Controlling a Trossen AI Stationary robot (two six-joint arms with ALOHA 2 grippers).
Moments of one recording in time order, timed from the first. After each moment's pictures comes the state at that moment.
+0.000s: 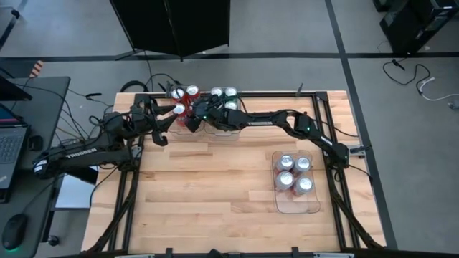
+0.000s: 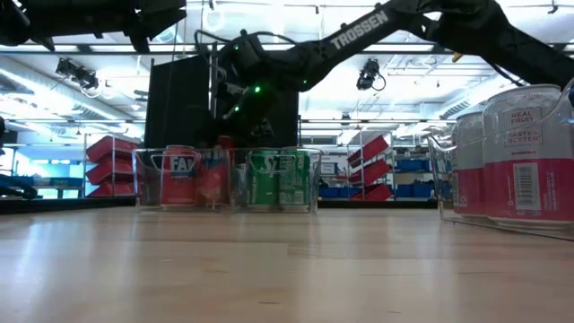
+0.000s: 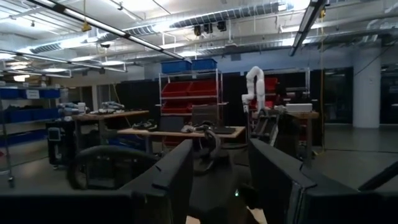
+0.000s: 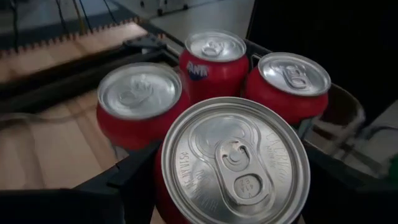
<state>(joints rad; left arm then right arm) 0.37 0.49 0.36 0.46 0.03 0.02 -0.24 2.41 1.98 -0.07 0.47 0.22</state>
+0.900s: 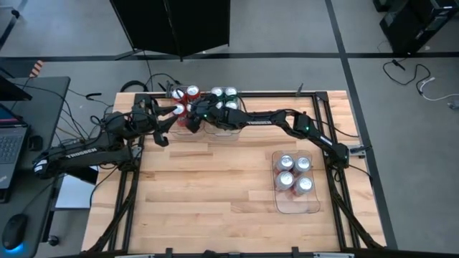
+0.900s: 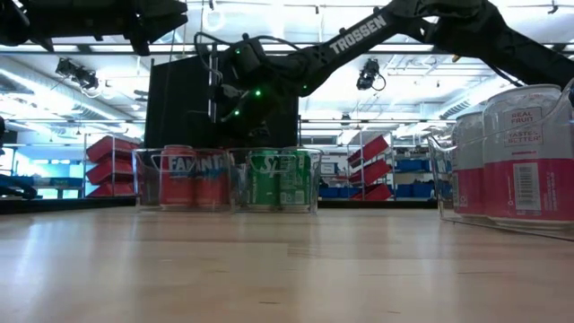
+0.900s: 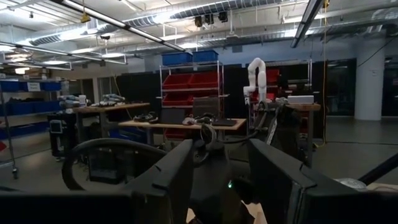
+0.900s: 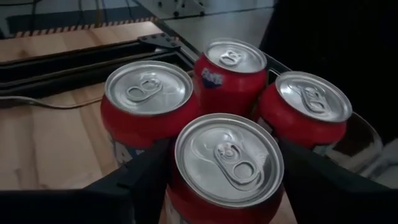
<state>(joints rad) 0.37 0.49 0.36 0.43 0.03 0.02 -0.25 2.44 1.98 -0.01 0.41 0.08</state>
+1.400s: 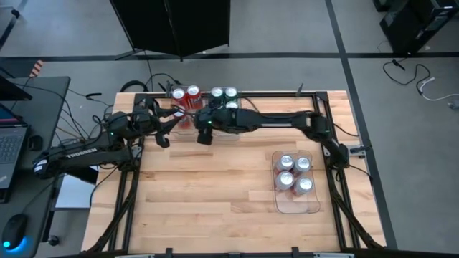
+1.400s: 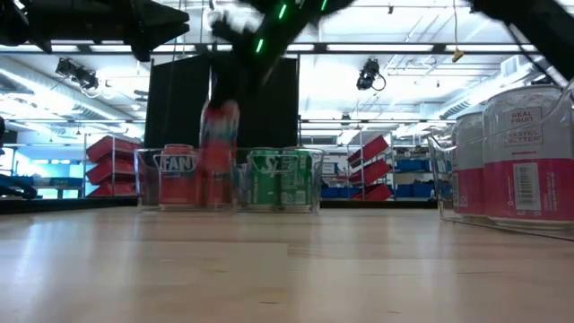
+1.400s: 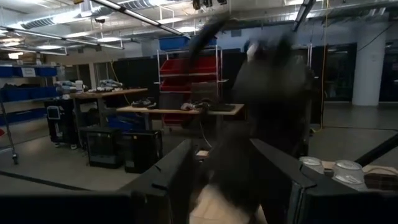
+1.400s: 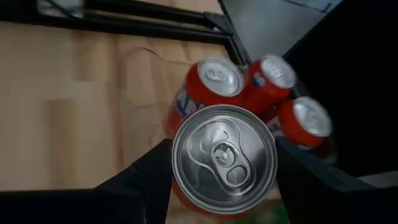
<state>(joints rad) 0.37 0.49 0.36 0.36 0.03 0.02 -0.14 2.21 1.98 -0.40 0.37 -0.18</state>
